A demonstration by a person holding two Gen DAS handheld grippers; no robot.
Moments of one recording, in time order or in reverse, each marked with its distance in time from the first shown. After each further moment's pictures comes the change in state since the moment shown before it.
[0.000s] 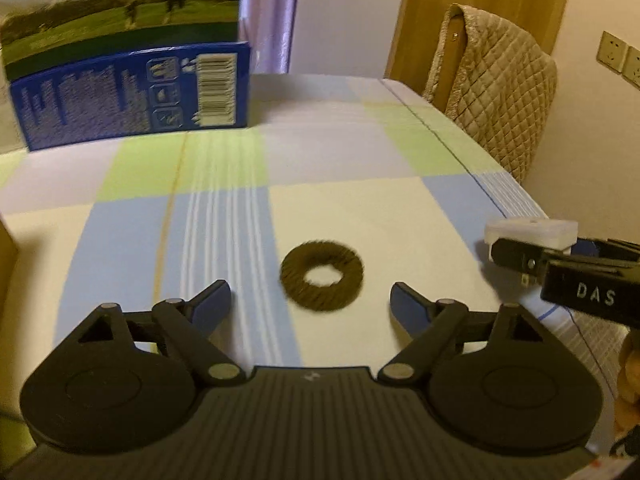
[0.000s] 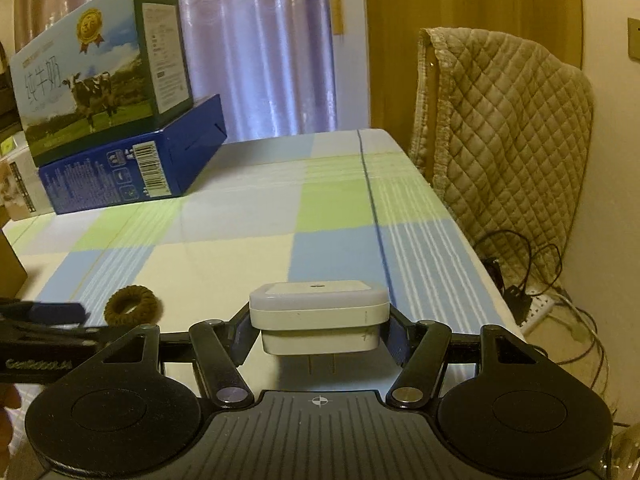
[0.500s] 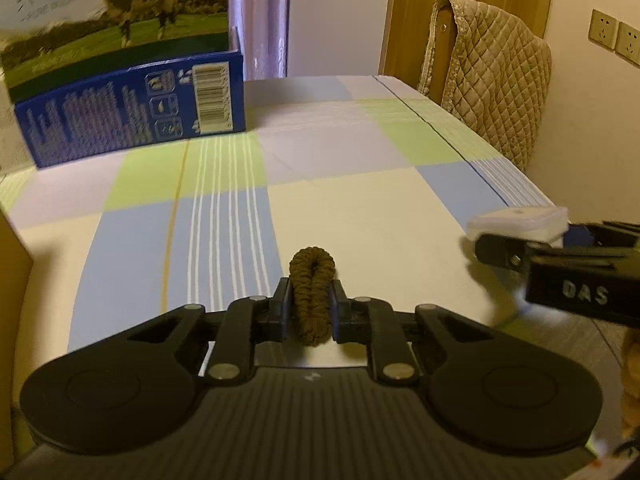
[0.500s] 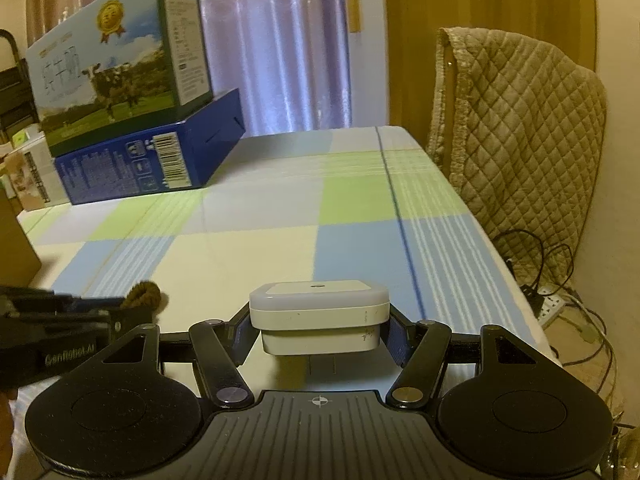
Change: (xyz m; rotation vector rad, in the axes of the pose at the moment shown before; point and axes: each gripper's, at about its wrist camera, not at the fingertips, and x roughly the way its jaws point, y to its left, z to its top) left arm -0.016 -0.007 -0.011 0.047 0.006 0.036; right arm -0.003 0.016 -0.005 -0.023 0.010 0.039
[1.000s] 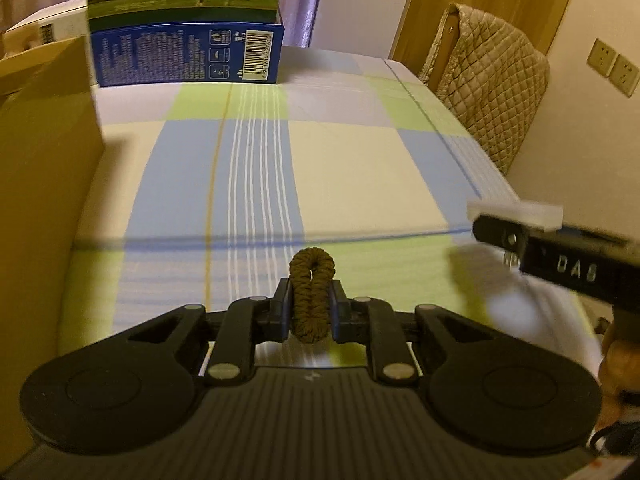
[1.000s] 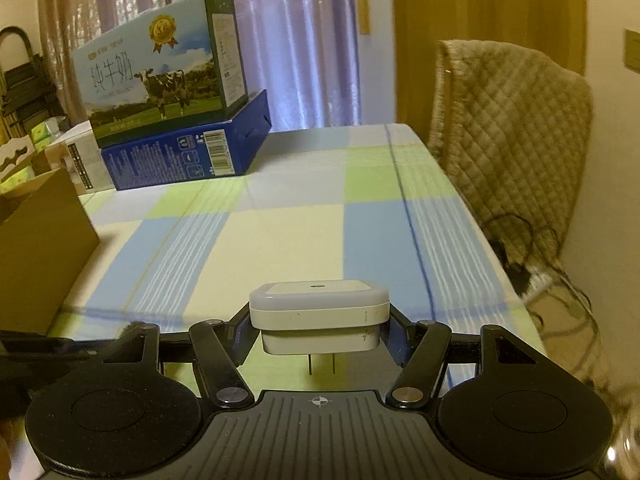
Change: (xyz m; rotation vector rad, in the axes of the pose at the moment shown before) left arm -0.114 -0.004 -0.046 -0.163 0.097 -0.021; right arm -0.098 0.027 -0.021 0.017 0.039 0.011
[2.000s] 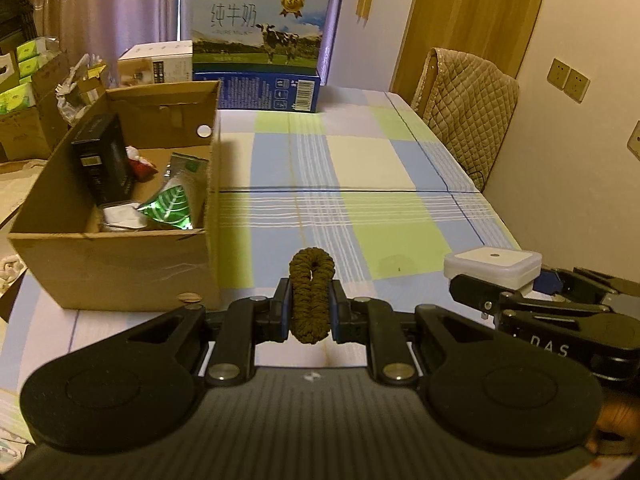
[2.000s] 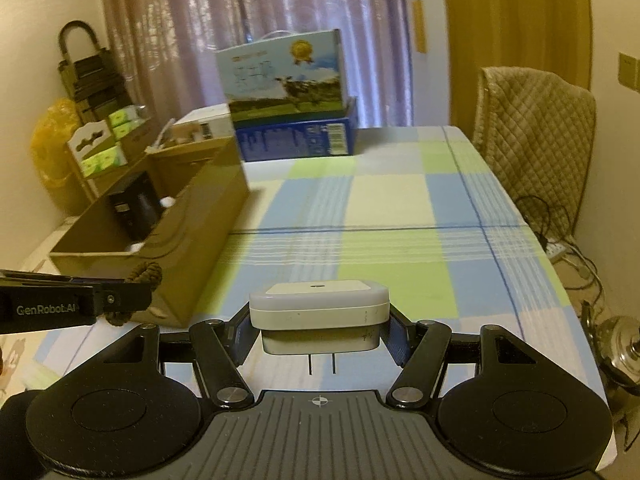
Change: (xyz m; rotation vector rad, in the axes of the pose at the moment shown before) left arm -0.243 0.021 -0.097 0.008 -0.085 0.063; right arm -0.209 0.128 -0.084 -0.058 0.003 0.132
